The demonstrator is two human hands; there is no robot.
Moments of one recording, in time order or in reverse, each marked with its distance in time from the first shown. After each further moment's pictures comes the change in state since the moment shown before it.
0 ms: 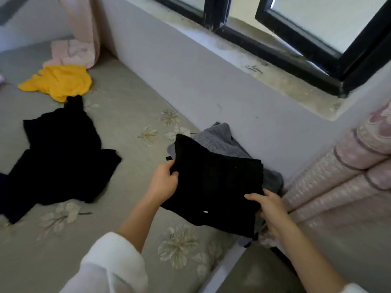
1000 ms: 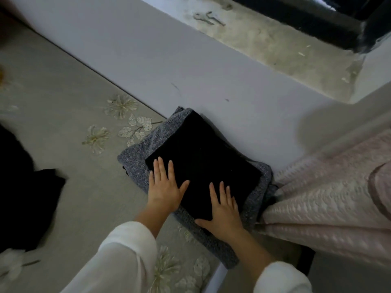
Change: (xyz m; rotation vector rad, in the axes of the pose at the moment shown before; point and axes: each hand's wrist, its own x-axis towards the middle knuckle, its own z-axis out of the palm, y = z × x) left_hand 0.143 -0.039 0.162 0.976 -0.300 0.029; right_hand 0.148 0.073 0.023 -1.169 -0.175 -0.115
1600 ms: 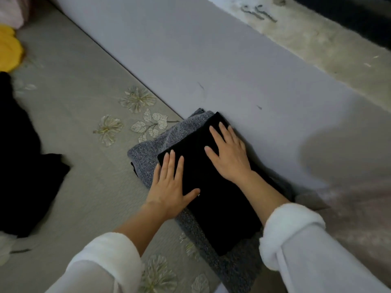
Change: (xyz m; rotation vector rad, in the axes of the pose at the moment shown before) left_hand 0.007 -0.023 -0.011 -0.048 0.100 0.118; right_hand 0.122 -0.052 -0.108 -0.075 0.382 -0.320
